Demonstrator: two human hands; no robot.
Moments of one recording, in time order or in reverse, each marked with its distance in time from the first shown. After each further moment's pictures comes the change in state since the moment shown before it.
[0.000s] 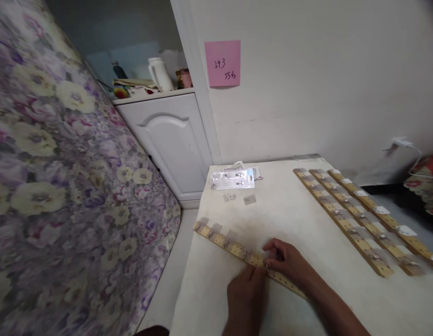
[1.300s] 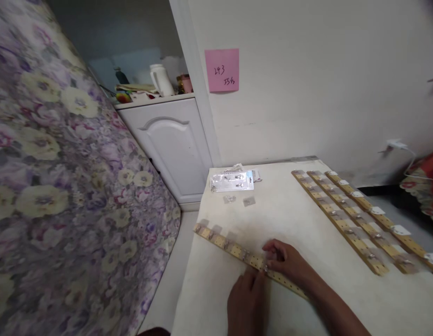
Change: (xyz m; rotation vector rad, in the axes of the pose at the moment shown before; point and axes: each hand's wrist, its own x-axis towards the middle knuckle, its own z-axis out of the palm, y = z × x) left_hand -0.010 0.008 -0.017 -0.453 -0.129 -0.311; right_hand -0.003 0.001 -0.001 0.034 0.004 -0.033
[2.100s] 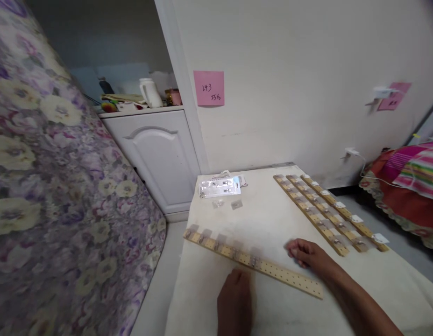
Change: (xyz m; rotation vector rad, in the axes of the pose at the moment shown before) left_hand -0.004 -0.023 0.005 0.227 0.022 0.270; right_hand -0.049 0.025 -0.078 0.144 0.122 0.099
